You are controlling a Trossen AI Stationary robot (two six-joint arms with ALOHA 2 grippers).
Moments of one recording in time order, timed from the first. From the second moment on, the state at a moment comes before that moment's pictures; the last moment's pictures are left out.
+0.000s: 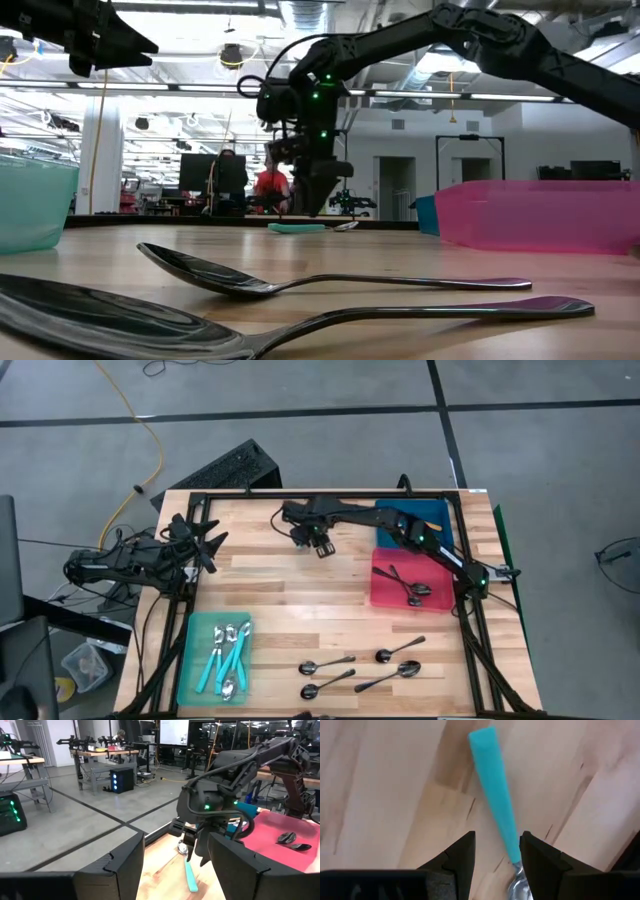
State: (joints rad) left arm -0.10 0.15 0.44 -0.41 -0.79 -0.14; right arm -0.31 2.51 2.33 -1.18 0.15 -0.73
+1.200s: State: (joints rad) left arm -0.11 0.15 0.44 -0.41 -0.79 -0.14; right arm -0.34 2.51 2.33 -1.10 0.10 -0.88
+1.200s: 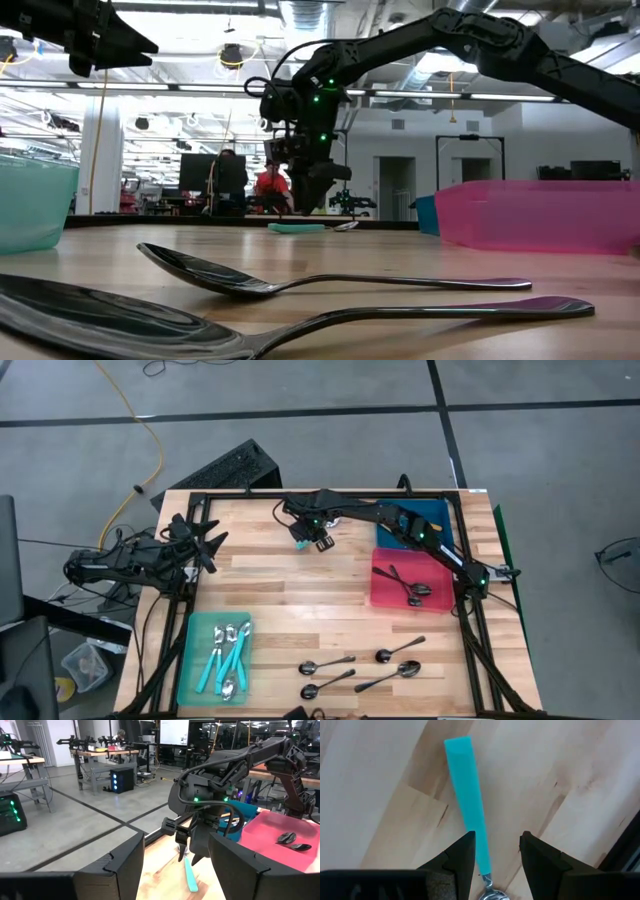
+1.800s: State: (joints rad) left arm -0.10 0.15 0.44 -0.41 -0.79 -0.14; right arm -0.35 2.51 2.33 -1.17 0.05 -0.92
